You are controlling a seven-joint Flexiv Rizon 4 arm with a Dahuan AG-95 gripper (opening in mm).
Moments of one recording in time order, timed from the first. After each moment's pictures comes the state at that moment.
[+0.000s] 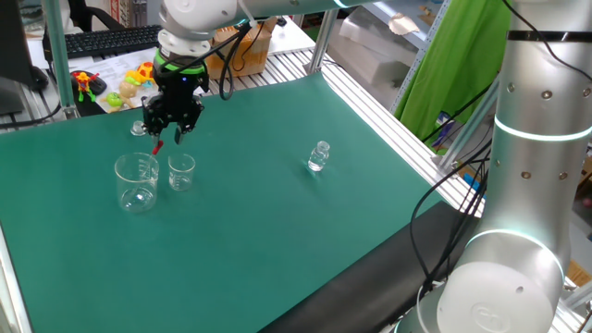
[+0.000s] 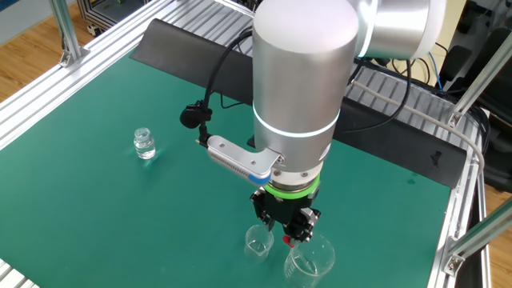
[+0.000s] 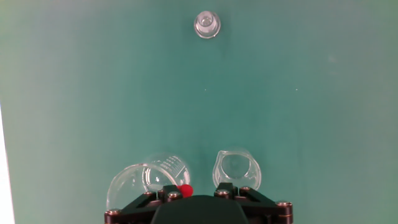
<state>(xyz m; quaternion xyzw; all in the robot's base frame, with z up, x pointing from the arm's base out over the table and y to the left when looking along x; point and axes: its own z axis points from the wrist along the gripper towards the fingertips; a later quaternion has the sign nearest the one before) 0.614 0.195 0.142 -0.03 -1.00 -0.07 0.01</state>
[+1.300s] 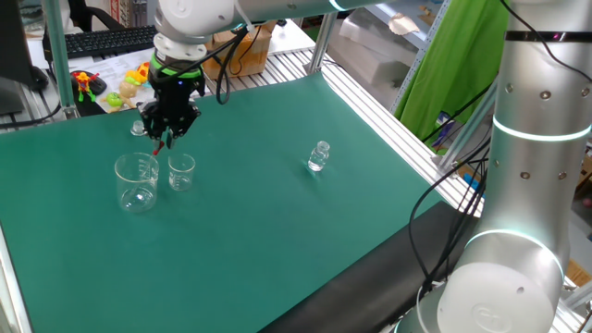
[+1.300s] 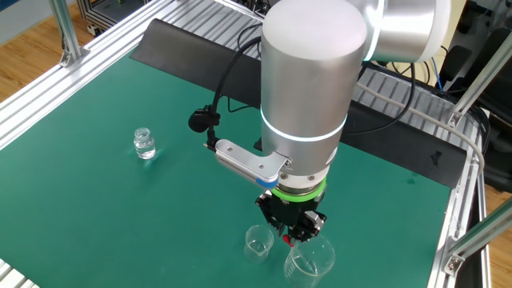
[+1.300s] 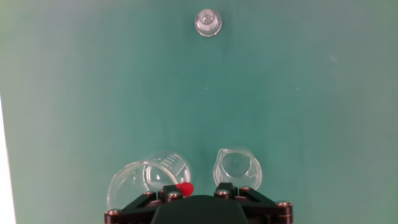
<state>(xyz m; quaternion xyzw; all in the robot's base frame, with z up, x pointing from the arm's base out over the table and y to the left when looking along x) 0.611 0.207 0.139 -0.03 -1.00 -0.07 0.01</state>
